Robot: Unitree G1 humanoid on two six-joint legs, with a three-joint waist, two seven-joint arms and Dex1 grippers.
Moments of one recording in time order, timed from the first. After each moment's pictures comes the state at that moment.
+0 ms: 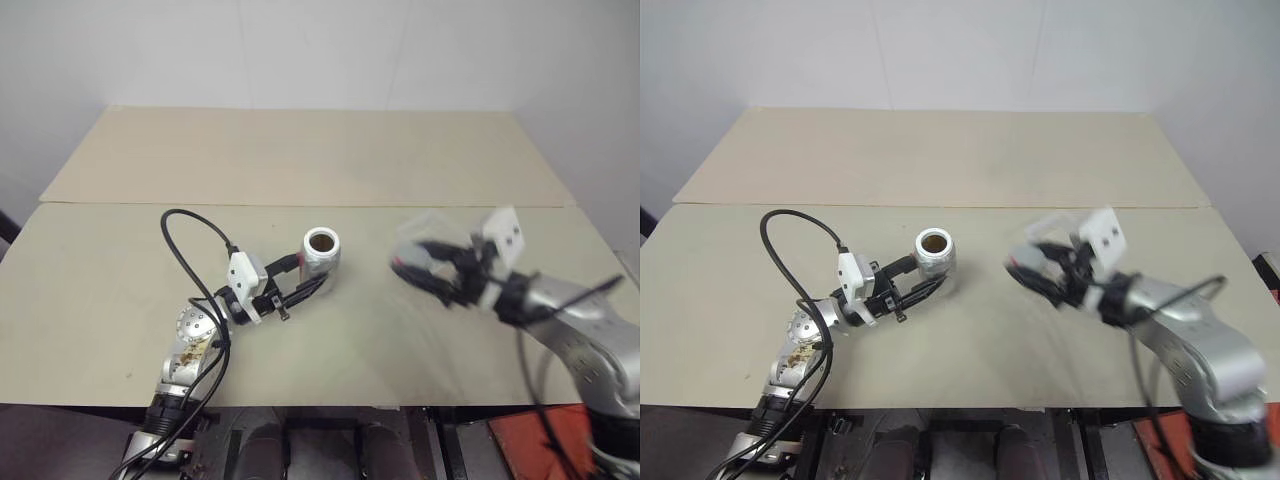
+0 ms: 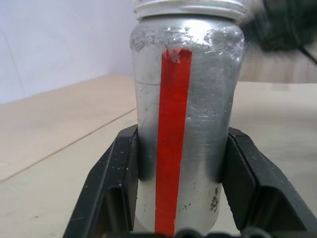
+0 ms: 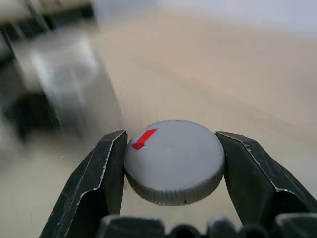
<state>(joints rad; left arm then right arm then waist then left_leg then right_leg) -0.28 0.30 -0.06 0.04 -0.36 -0.12 -0.91 -0.13 -0.79 -0.18 -0.54 0.66 0.77 0.63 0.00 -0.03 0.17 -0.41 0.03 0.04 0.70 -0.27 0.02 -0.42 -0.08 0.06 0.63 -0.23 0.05</state>
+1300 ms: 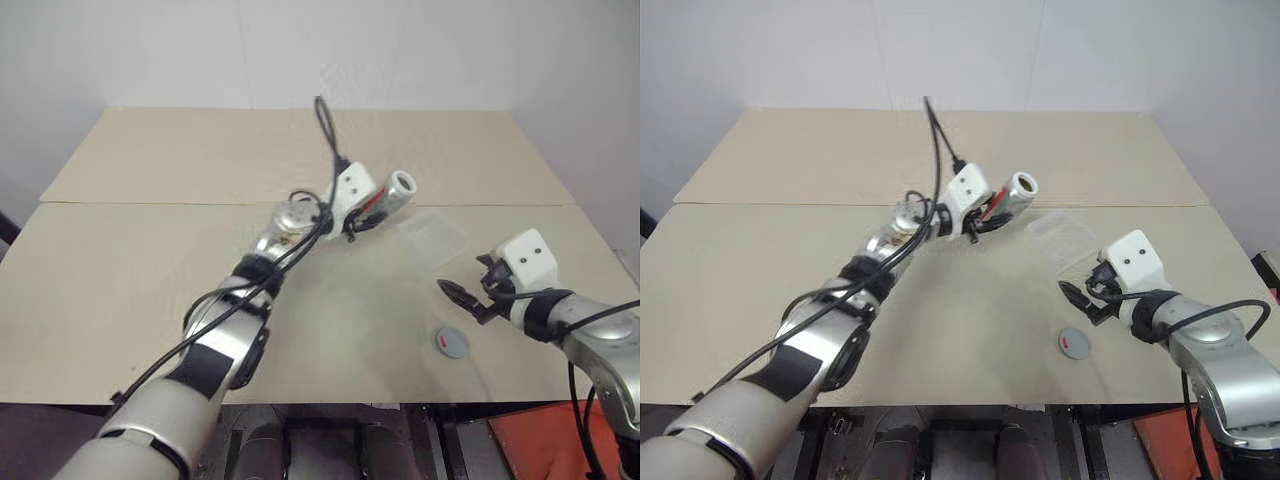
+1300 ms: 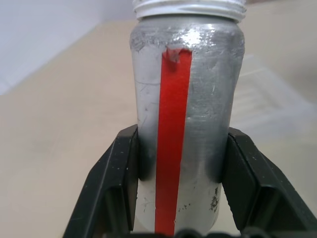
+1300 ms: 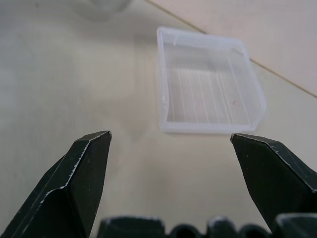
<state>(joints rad) -1.26 0.03 -0.22 1.18 0.09 -0.17 -0.60 -0.09 -0.79 -0.23 -0.59 0.41 0.86 0.44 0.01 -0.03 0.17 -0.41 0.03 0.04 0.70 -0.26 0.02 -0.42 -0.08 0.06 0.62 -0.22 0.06</state>
